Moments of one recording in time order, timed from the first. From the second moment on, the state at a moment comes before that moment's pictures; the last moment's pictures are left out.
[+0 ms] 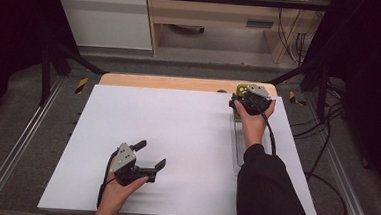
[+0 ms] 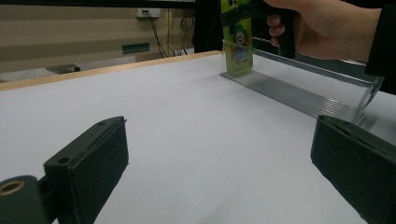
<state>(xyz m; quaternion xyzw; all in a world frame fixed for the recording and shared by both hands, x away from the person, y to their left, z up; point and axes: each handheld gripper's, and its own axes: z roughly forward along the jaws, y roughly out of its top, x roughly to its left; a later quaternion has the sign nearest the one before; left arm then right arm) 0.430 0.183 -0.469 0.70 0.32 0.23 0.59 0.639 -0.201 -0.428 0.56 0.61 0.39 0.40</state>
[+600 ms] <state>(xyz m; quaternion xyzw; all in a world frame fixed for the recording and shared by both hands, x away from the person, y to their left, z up) 0.430 0.183 -0.469 0.70 0.32 0.24 0.59 0.630 -0.200 -0.419 0.55 0.61 0.40 0.40</state>
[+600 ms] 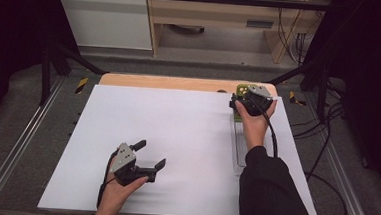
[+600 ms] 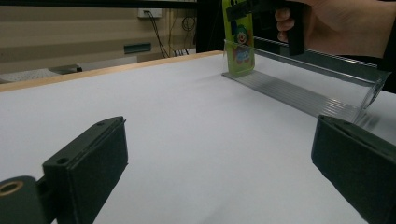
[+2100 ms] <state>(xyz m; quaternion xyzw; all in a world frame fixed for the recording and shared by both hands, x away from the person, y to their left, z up) 0.423 0.230 -0.459 0.68 0.35 0.26 0.59 0.599 -0.209 -0.396 0.56 0.61 0.42 0.38</state>
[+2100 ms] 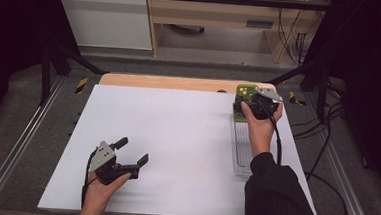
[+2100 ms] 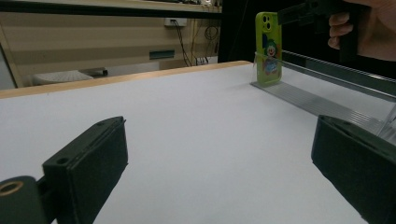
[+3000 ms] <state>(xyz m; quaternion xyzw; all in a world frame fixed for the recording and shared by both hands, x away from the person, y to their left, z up) 0.418 0.251 -0.461 0.67 0.37 0.27 0.59 0.585 -0.204 -0.382 0.54 0.61 0.46 0.34</state>
